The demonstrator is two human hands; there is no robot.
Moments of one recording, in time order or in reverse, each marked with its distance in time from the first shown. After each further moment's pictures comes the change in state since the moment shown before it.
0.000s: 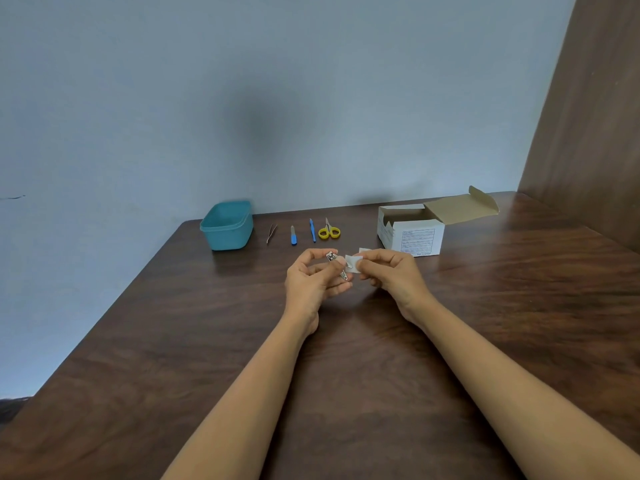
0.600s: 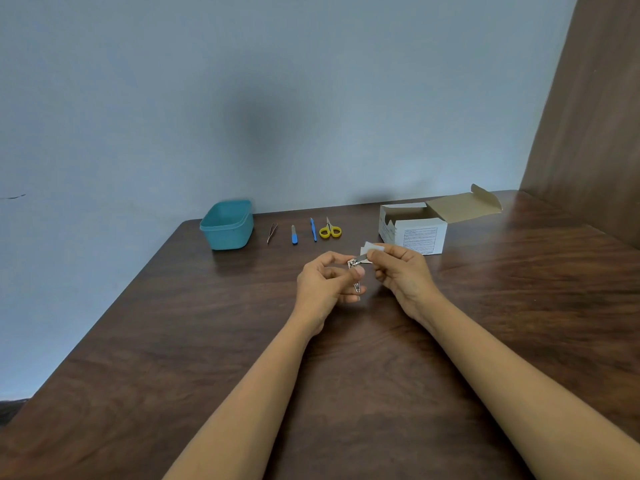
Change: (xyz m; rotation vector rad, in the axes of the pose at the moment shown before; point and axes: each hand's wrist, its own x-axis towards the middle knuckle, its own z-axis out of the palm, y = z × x) left_hand -0.002 -0.005 0.004 0.217 -0.127 0.009; right_hand 0.002 -0.002 0.000 0.247 0.084 0.097
